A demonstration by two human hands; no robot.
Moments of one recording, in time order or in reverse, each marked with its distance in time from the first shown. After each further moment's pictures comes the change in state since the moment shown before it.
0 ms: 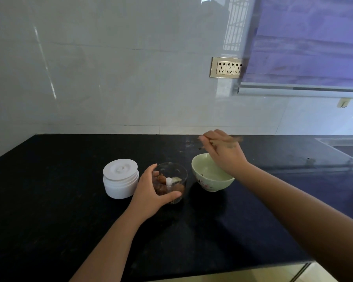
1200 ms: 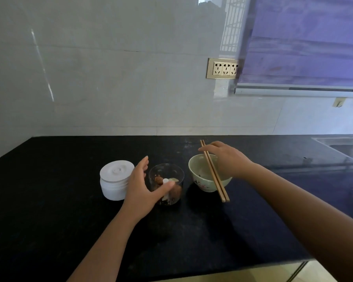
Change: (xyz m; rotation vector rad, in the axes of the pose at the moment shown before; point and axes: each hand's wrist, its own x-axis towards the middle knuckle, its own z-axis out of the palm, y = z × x) left_hand -0.006 0.014 -0.007 -0.065 0.130 0.055; right_hand -0.004 0.038 0.001 -0.209 -0.444 0.082
